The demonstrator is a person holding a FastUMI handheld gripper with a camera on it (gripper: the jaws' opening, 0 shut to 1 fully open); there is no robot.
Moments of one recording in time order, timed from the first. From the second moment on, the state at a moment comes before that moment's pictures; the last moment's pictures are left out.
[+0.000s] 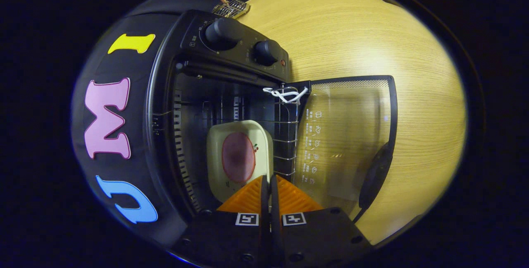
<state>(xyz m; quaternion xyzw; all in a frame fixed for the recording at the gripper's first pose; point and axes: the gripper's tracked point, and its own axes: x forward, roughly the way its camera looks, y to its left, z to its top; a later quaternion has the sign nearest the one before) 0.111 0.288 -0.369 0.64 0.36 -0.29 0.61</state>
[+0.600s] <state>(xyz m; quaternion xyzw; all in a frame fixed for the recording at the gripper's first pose) 0.098 0.305 -0.341 0.69 0.37 -0.23 0.58</state>
